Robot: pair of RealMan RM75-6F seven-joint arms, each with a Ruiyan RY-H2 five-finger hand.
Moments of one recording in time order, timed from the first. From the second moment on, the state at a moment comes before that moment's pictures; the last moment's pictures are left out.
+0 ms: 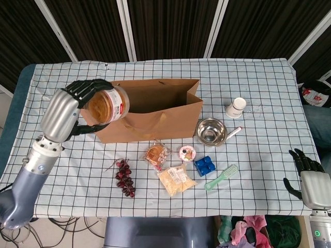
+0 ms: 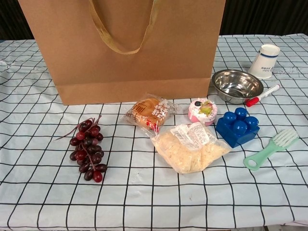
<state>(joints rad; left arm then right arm) -0.73 -1.02 -0.41 -1.96 1.36 1.29 0.02 0.05 -1.16 0.09 -1.58 -1.46 1.50 -0.12</state>
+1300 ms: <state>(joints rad) -0.62 -0.93 -0.35 -2.07 1.28 1.27 0.10 0.05 -1.15 0.11 -1.58 -1.44 1.53 -0.12</state>
